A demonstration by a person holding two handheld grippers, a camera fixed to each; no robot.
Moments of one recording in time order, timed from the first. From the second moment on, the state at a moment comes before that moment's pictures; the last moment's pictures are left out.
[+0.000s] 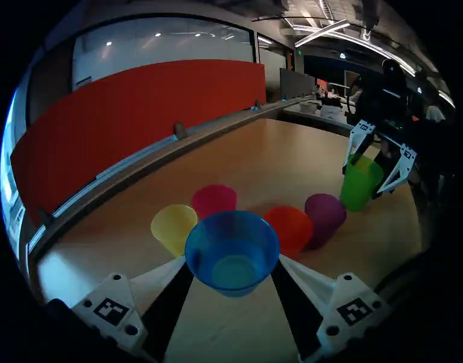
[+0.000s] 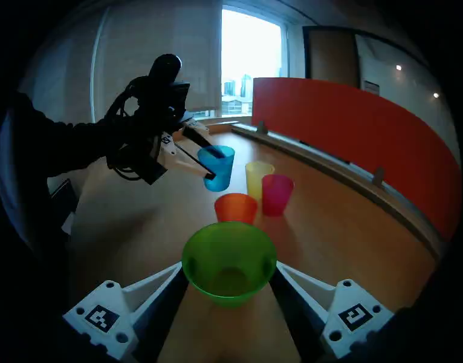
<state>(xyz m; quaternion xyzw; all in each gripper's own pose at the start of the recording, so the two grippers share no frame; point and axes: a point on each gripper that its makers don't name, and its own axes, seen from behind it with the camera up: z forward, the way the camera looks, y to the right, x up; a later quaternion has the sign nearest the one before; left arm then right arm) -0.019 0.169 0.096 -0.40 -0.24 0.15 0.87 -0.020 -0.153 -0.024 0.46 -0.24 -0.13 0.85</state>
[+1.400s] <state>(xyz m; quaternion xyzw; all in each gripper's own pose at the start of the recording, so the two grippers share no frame) 0.064 0.157 0.044 -0.39 -0.15 0.09 0.90 0.043 -0.186 -0.032 0.46 -0.16 -0.10 0.87</state>
